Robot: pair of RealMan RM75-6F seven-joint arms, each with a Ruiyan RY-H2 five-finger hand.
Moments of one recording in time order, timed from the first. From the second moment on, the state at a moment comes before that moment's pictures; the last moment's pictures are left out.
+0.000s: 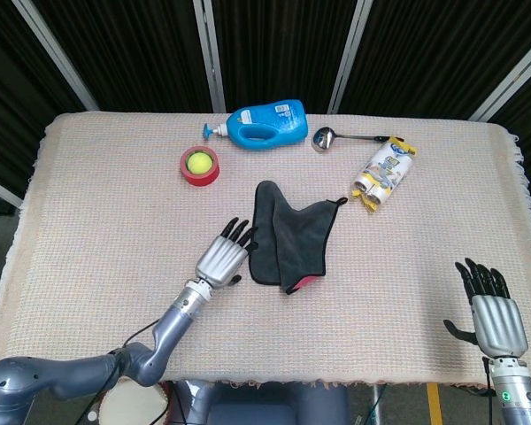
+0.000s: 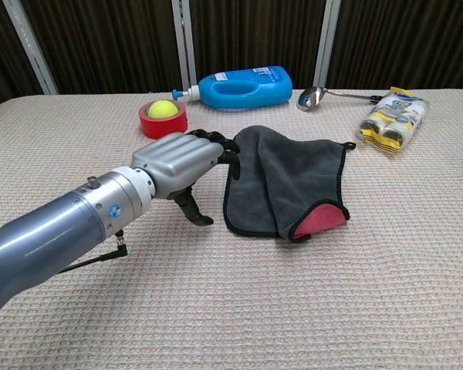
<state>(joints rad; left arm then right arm) -0.80 -1.92 -0.23 -1.22 1.27 0.96 0.56 0.10 -1.16 0.05 -1.65 -1.41 1.37 -0.12</state>
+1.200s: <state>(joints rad) -0.88 -2.11 -0.21 -0.95 1.34 1.01 0.49 0.10 -1.15 0.05 -1.65 -1.41 1.37 -0.09</state>
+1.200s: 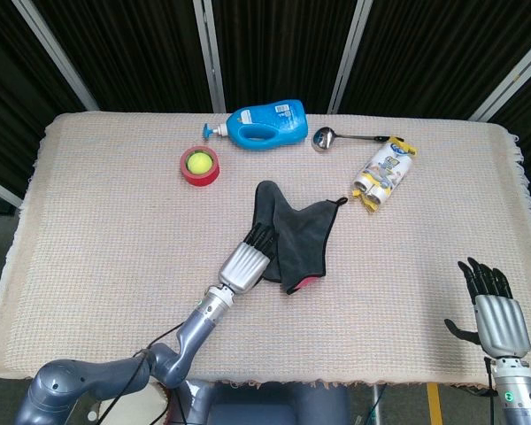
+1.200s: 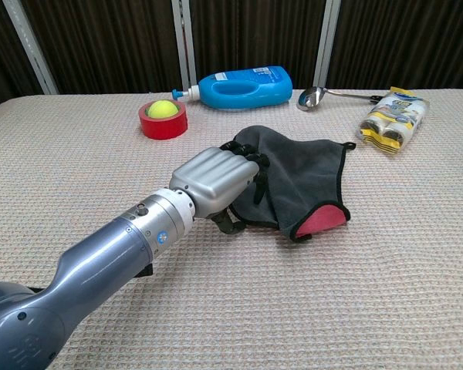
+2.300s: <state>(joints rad) -0.86 -2.10 -0.20 -0.95 1.35 1.02 0.46 0.09 -1.14 0.05 -1.66 -1.41 1.38 -0.09</state>
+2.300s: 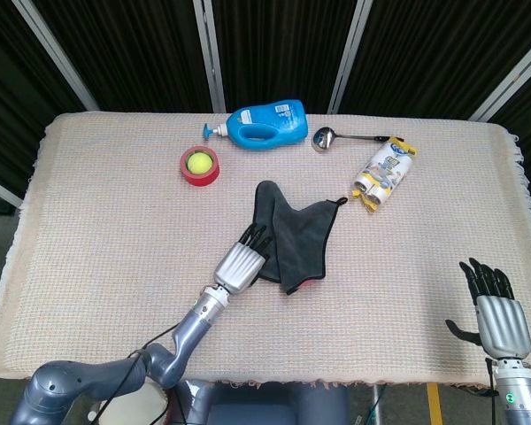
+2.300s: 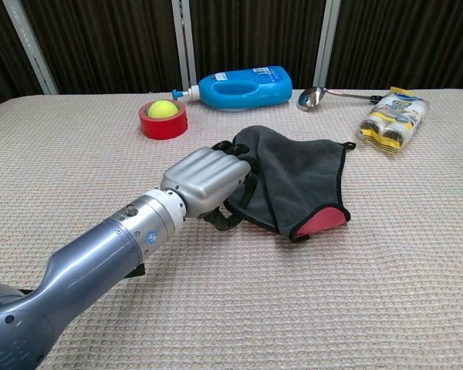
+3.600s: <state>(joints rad) -1.28 -1.81 -0.54 -1.20 0.90 0.71 0.81 0.18 -1.12 0.14 -1.80 -1.23 1.24 -0.10</state>
